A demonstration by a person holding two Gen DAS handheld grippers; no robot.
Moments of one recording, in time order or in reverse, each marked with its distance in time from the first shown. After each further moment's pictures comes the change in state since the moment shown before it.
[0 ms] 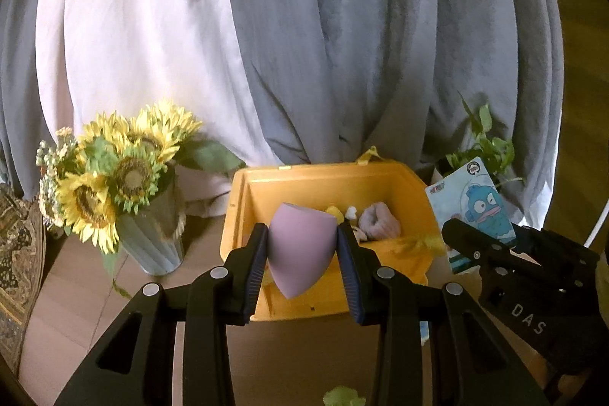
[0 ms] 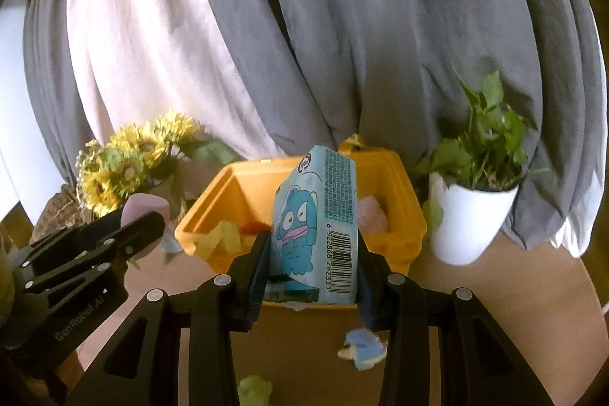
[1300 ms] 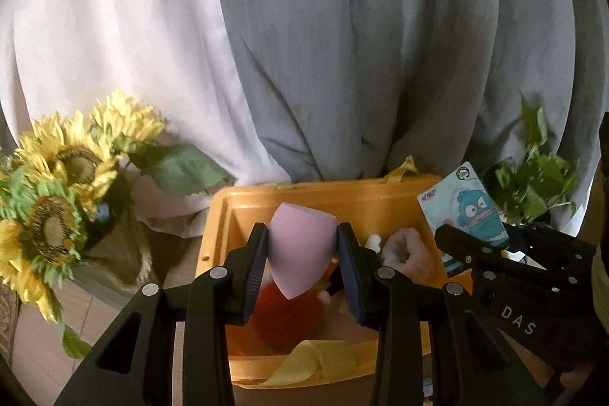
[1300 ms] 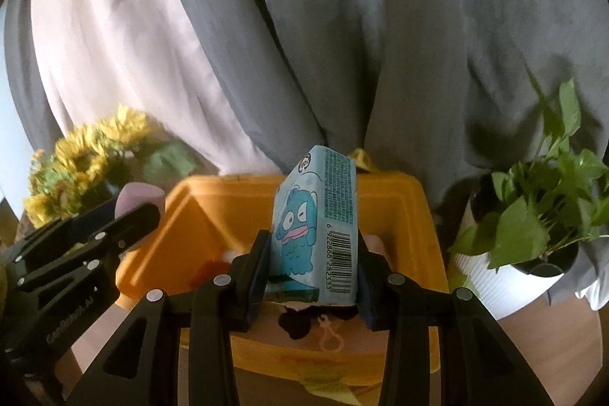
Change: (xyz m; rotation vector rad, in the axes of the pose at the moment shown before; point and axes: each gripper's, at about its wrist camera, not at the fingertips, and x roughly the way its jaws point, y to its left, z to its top) left arm 0.124 0.003 0.037 -0.006 0.083 -0.004; right arm 0.124 -0.016 0.051 -0.037 0.113 -0.001
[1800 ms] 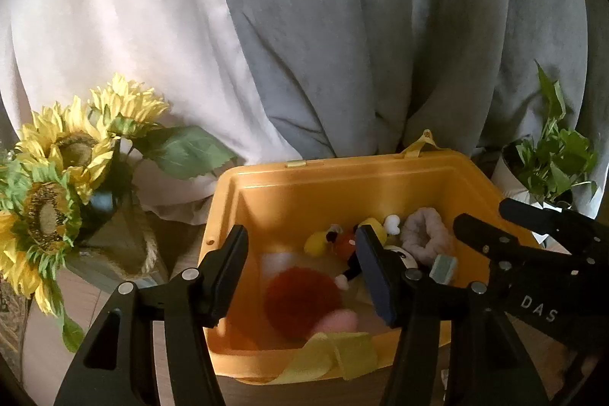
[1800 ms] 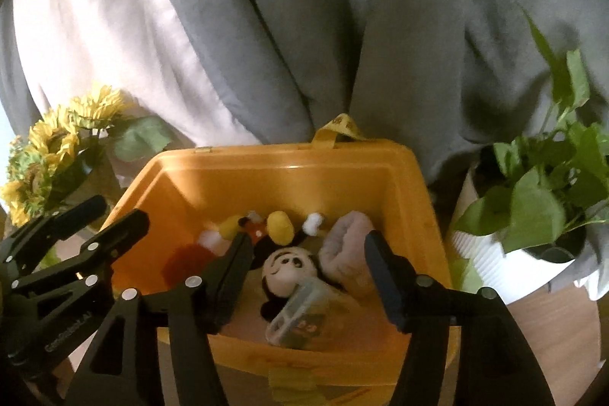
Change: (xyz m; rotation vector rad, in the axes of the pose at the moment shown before) left arm 0.013 -0.001 -0.011 0.027 0.040 0.060; right arm 0.023 -0.011 -0.009 0.007 0.066 -0.043
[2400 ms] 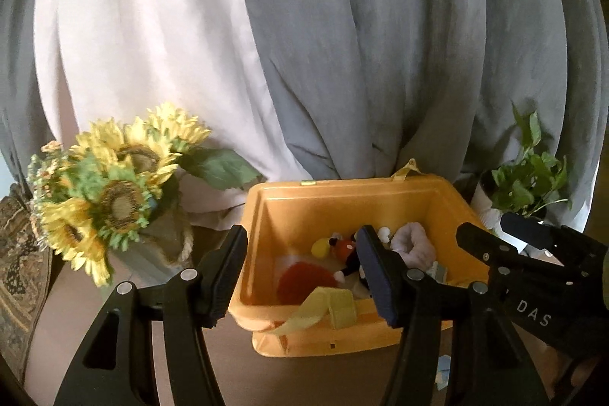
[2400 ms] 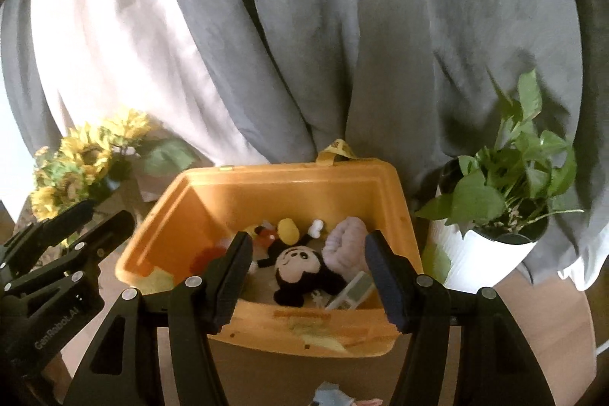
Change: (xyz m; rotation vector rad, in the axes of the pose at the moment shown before) left arm -0.082 0.002 -0.010 -0.045 -0.105 0.044; right arm -0.065 0.003 -0.009 0.015 -0.089 0.010
